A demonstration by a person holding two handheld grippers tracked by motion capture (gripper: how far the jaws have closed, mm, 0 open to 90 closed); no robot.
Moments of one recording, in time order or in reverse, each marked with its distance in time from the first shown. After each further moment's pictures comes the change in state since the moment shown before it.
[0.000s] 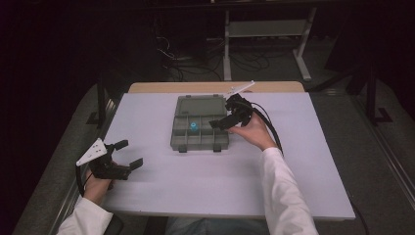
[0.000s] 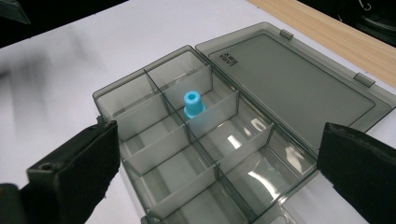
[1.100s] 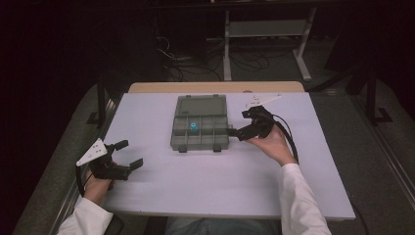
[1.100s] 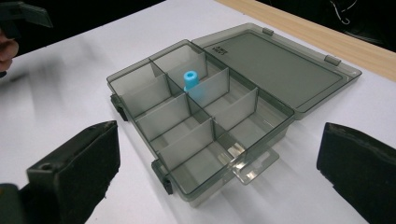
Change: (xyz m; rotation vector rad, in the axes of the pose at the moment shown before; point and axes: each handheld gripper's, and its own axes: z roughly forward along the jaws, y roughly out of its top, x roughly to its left) left arm 0.000 0.000 -0.001 0.008 0.002 0.007; right arm 0.002 -0.048 -0.048 -0.108 -0.020 0.033
